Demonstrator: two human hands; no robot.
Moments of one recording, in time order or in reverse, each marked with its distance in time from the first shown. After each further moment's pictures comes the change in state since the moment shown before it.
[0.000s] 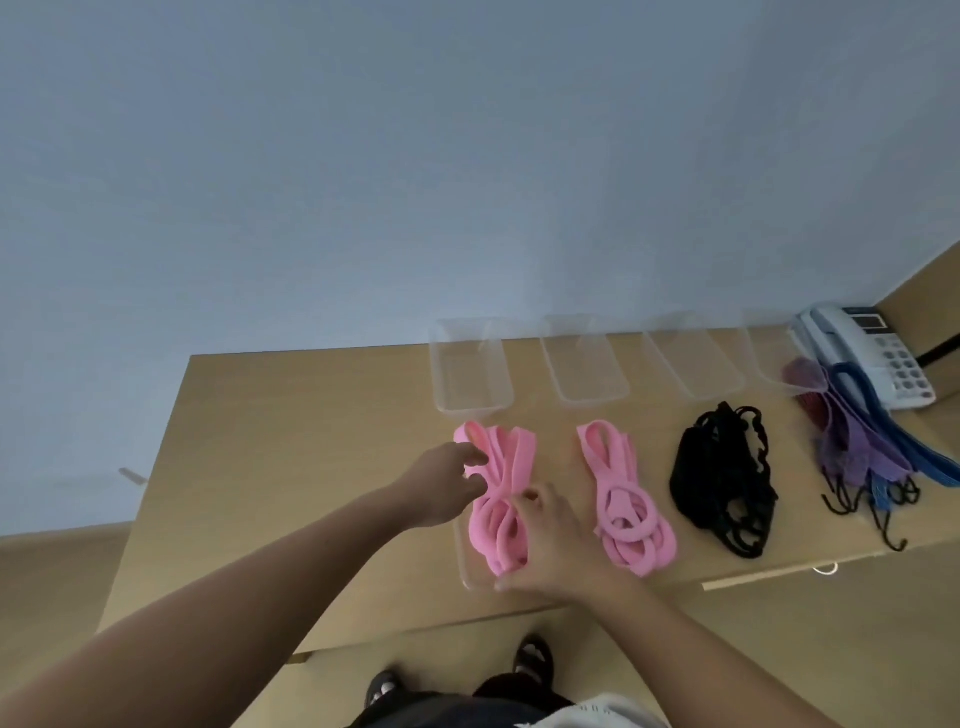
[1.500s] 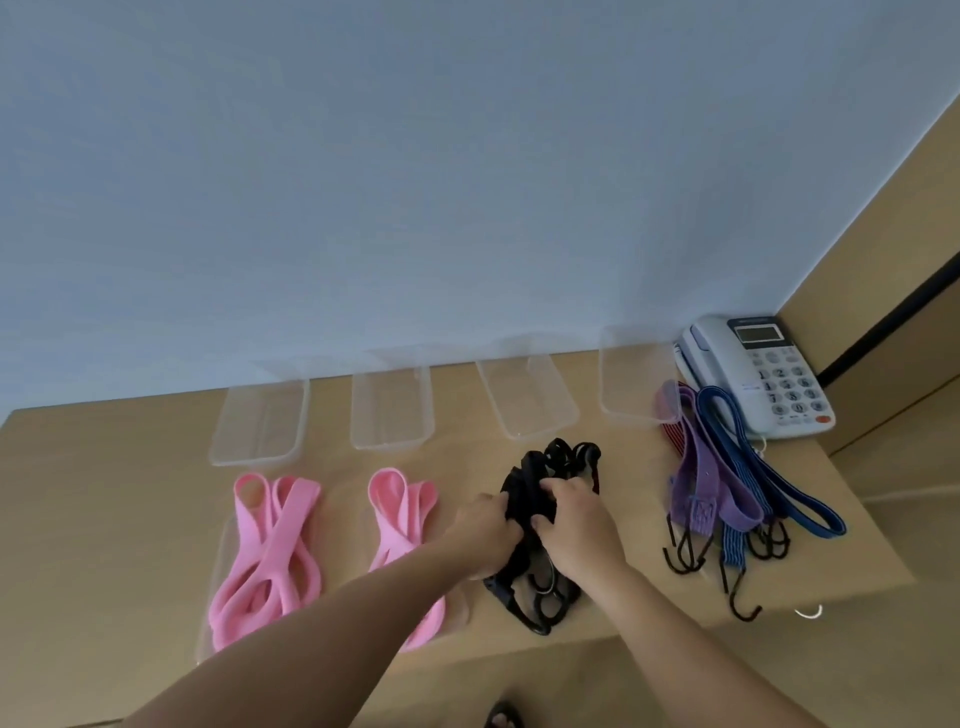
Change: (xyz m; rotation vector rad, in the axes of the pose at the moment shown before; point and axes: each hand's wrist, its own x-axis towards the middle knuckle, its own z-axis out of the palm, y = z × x) left_hand 0.159 0.239 0.204 0.025 -0.057 -0.179; right_hand -0.010 0.304 -0.088 0.316 0.282 0.197
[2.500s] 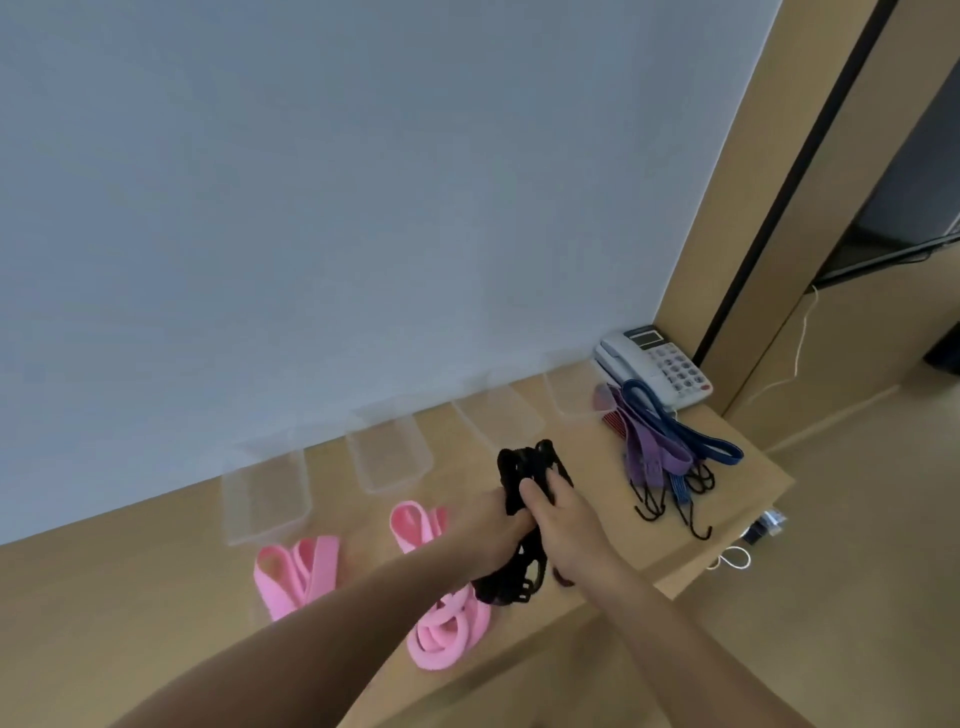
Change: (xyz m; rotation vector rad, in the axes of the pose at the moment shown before) left_hand -0.096 -0.010 -0.065 -0.226 -0.063 0.383; right_hand -0.107 -0.130 -0.023 0.746 0.232 0.173
